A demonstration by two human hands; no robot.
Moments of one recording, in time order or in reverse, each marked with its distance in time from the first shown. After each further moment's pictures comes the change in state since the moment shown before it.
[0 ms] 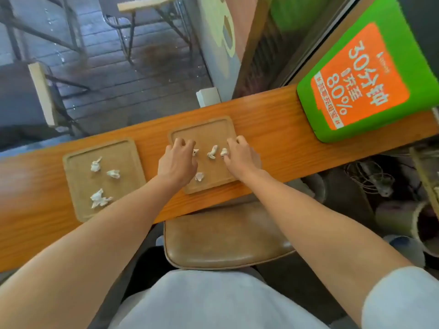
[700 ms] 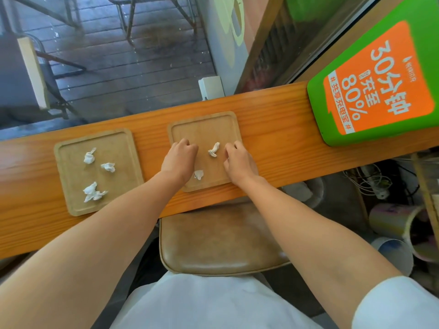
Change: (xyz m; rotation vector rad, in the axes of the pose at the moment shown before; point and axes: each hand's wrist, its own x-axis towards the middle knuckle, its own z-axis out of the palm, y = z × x) left_hand 0.016 -0.007 0.018 -0.001 -0.088 0.009; right_hand 0.003 0.001 0.022 0.034 -0.047 -0.037
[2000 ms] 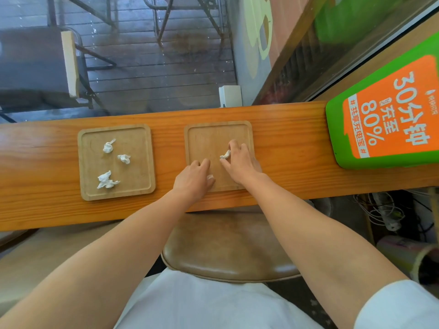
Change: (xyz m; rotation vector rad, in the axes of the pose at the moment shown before) left_hand -0.037 0.013 0.021 -0.117 -0.087 -0.132; right_hand 0.026 -0.013 -0.001 -0.057 -0.141 -0.025
